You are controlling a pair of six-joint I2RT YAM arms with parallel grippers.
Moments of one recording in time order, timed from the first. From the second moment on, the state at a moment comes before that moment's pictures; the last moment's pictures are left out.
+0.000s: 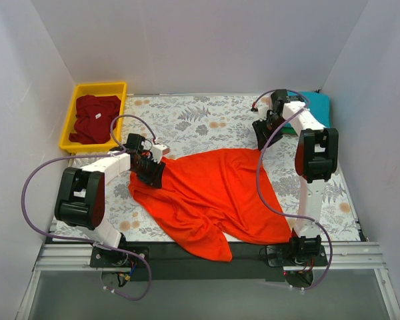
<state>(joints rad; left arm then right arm) -0.19 1.62 0.89 -0.53 0.42 0.35 0.11 2.21 1.86 -1.03 -0.32 -0.39</state>
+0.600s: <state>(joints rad) -0.19 1.63 0.90 -0.54 0.43 0.36 0.13 2.28 1.88 -1.02 -0.32 -0.47</state>
